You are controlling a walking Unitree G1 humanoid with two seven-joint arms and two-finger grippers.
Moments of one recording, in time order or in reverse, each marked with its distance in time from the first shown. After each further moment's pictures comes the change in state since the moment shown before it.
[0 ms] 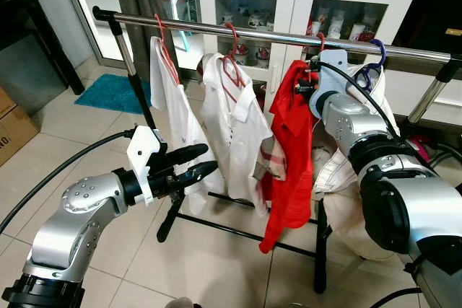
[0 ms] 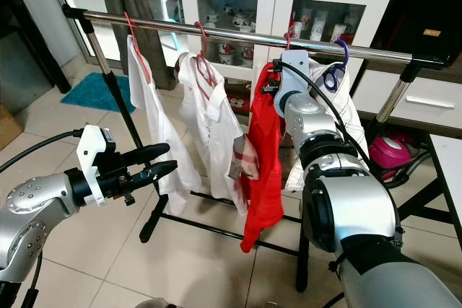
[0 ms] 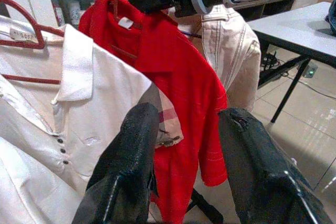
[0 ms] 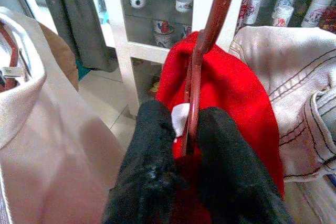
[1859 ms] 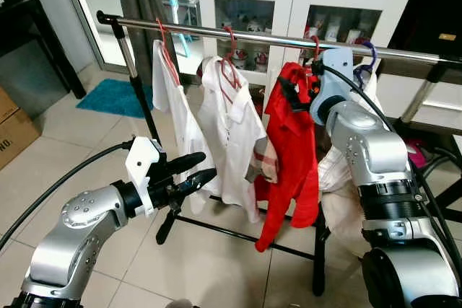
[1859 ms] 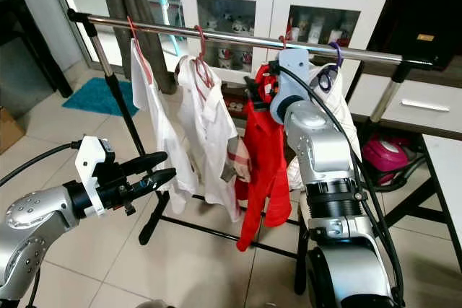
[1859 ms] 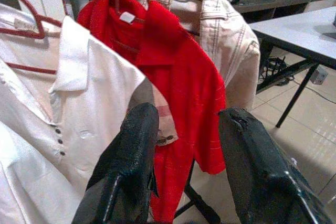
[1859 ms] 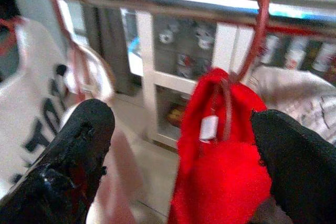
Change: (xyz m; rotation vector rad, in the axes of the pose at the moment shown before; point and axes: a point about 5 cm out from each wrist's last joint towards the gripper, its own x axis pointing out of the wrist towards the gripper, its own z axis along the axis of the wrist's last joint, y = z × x) left arm -0.006 -0.011 -0.011 -0.042 0.009 0.055; right arm -0.045 0.014 0.007 -0.036 -0.106 0.074
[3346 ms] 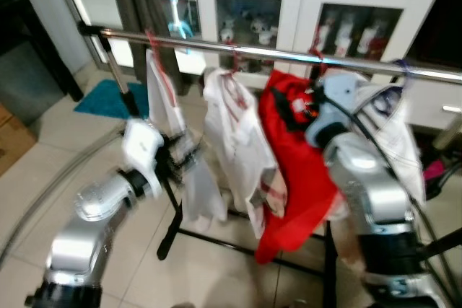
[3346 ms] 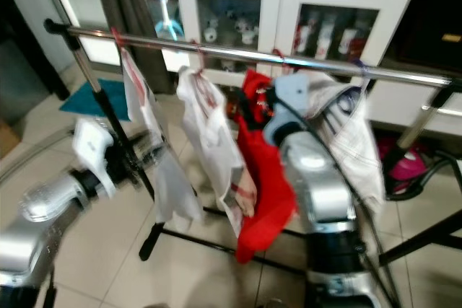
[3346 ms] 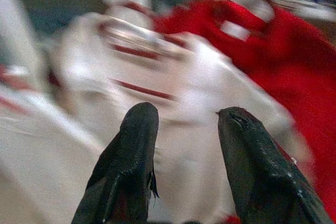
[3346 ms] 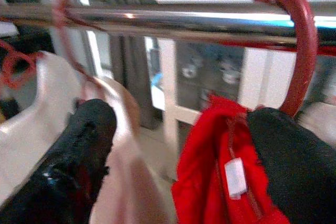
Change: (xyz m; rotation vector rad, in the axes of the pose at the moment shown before) left arm 0.013 0.012 -0.003 0.054 -0.021 0.212; right arm -0.042 0.019 -0.018 0.016 -0.174 0.107
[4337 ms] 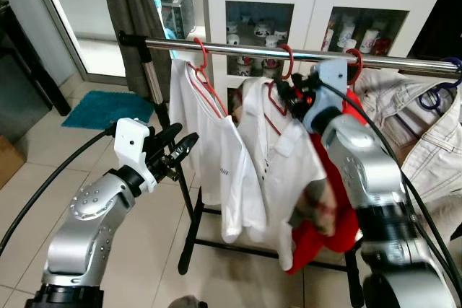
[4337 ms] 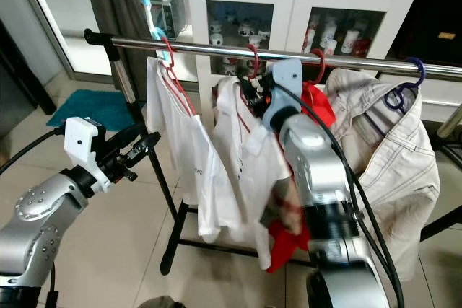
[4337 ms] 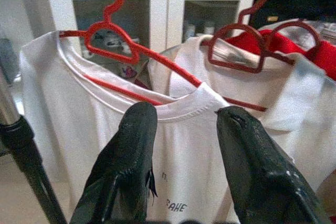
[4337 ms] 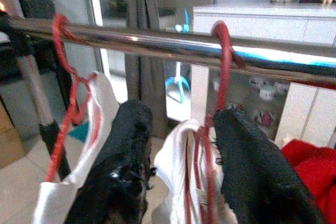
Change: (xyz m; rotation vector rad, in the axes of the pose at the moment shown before) left arm 0.001 0.012 0.010 -0.063 -0.081 0.182; right arm 0.018 -0.002 0.007 0.006 -0.046 0.136
